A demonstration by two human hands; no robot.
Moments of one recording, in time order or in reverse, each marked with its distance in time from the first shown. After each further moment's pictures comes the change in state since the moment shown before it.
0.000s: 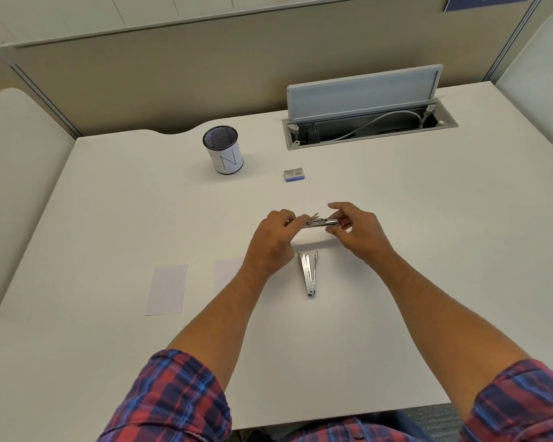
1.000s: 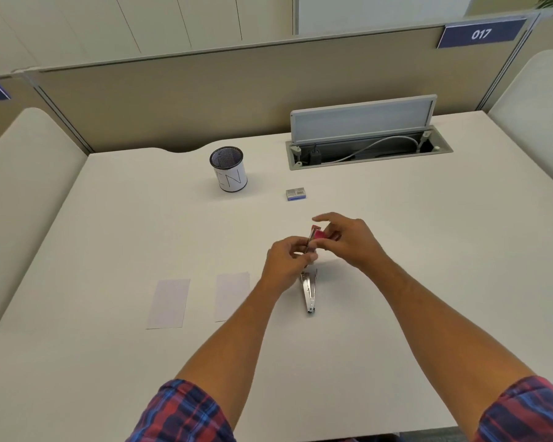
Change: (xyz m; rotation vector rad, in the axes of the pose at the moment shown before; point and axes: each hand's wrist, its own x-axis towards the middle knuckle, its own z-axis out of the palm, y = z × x) left_hand 0.003 0.029 0.004 -0.997 -0.132 -0.772; right_hand 0.015 -0.035 -0.008 0.004 -0.113 -0.053
